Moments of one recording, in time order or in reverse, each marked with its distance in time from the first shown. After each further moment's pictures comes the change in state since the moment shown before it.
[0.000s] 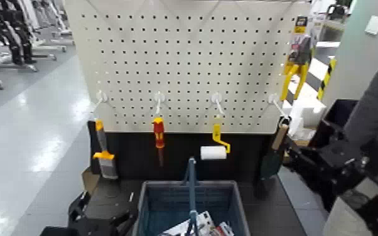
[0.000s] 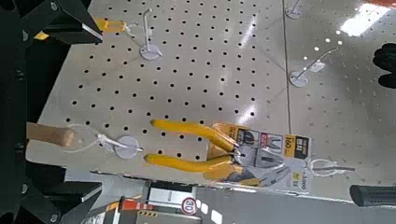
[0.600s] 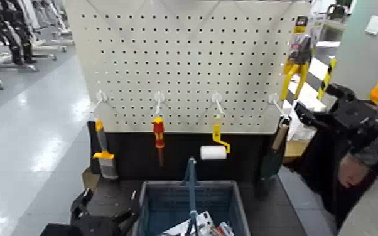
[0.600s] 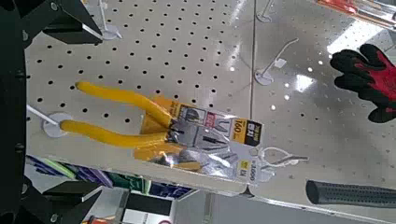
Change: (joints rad) left arm -0.011 -0.004 -0.003 0.001 -0.001 0.001 -0.013; right arm -0.214 -0.118 -0.010 0.094 -0.068 0.046 0.120
